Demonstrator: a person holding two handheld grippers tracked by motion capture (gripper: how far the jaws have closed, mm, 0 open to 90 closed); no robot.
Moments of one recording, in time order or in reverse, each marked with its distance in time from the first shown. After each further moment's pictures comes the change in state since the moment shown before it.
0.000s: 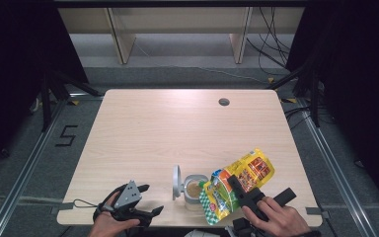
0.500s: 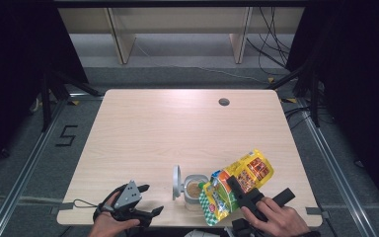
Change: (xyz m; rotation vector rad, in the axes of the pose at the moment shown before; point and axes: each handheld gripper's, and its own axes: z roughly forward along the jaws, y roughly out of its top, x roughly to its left) left arm 0.000 0.000 0.000 -0.001 -0.002 0.006; right arm 0.000 0.001 0.000 -0.005 0.006 0.004
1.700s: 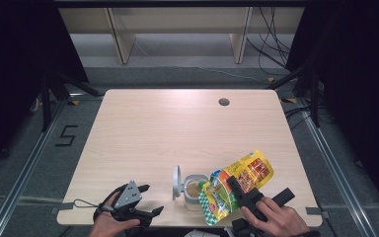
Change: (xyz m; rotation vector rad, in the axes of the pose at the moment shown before) left arm 0.000 0.000 0.001 0.000 -0.001 -0.005; right arm -0.002 0.001 0.001 0.006 0.033 -0.038
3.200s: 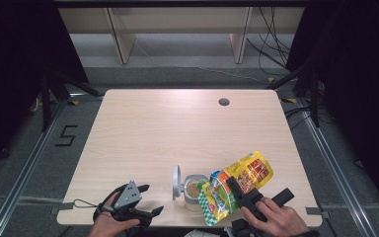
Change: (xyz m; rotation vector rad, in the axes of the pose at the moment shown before) left arm 0.000 0.000 -0.001 0.000 0.002 0.009; right arm 0.003 -0.001 0.003 -0.042 -0.059 0.012
